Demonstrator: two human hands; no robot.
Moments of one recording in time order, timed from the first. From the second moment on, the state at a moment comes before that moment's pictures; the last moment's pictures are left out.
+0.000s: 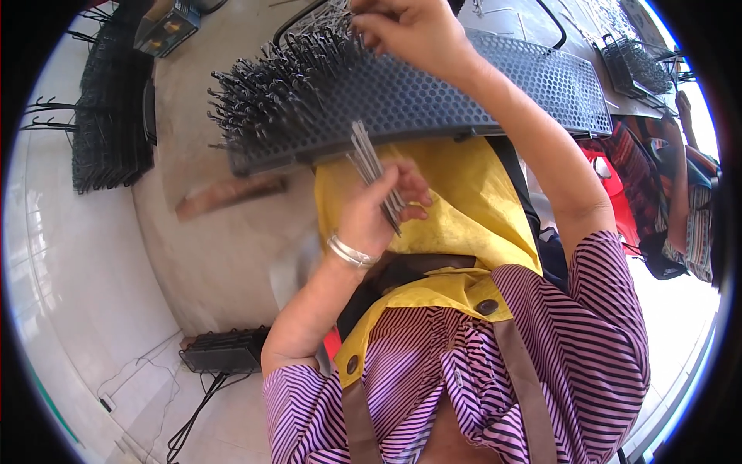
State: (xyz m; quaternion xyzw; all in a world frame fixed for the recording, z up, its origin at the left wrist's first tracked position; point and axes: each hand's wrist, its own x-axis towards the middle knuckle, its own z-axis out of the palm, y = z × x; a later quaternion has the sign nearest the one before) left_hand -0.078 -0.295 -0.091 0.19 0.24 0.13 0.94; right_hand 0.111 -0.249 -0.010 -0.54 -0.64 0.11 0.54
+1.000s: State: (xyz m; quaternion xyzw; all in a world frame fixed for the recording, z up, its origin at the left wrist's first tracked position) left_hand -0.078 -0.297 -0.095 0.20 0.26 0.11 0.94; right_hand 0.105 -0.232 -0.040 -0.65 -0.65 0.03 0.39
